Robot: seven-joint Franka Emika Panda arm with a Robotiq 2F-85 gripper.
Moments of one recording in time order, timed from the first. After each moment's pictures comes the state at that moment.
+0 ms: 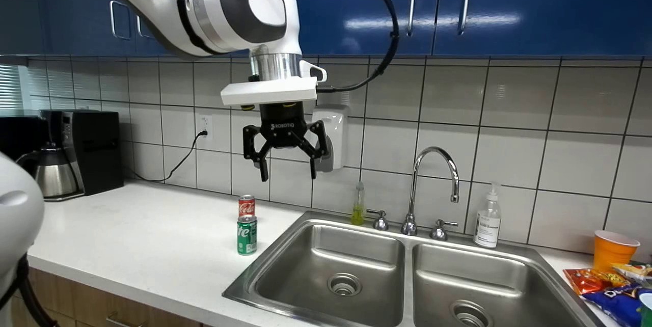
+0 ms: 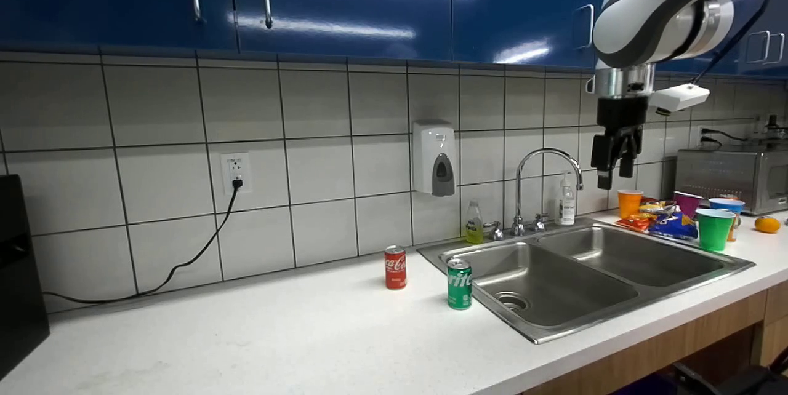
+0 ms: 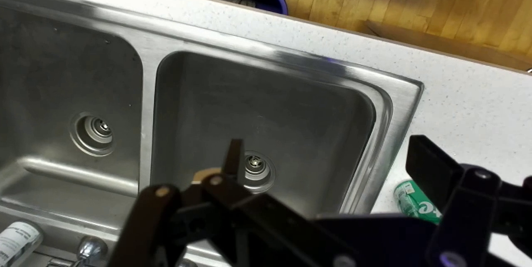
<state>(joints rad) -0.08 -0.59 -0.29 -2.64 -0.29 2.18 -0.45</state>
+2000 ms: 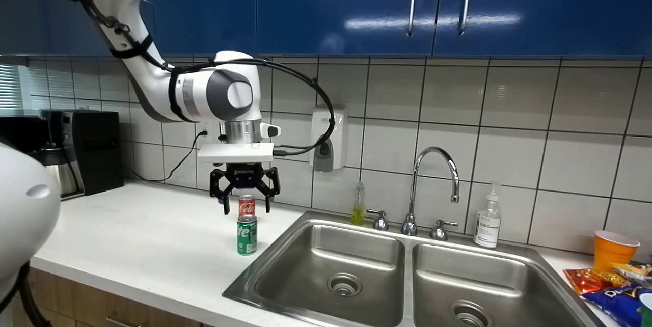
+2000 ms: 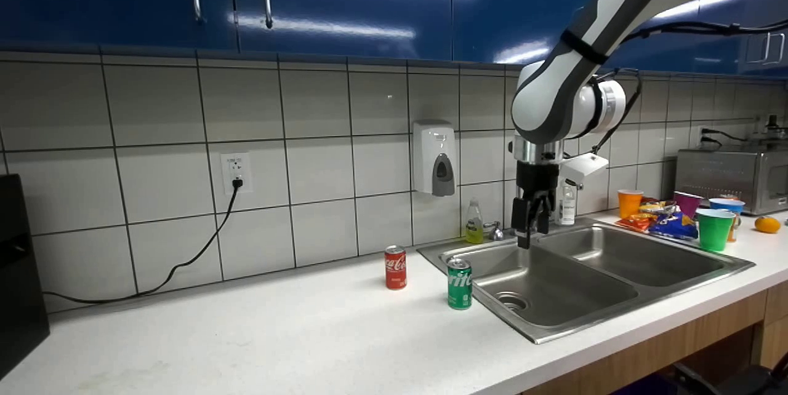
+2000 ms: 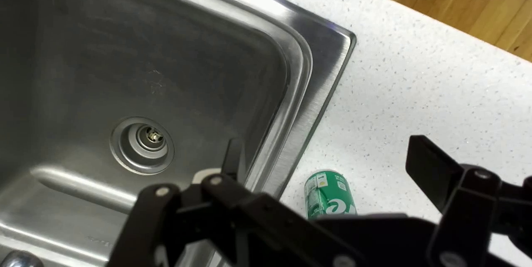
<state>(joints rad) 0.03 -0.22 -0.09 -2.65 -0.11 2.52 -0.41</state>
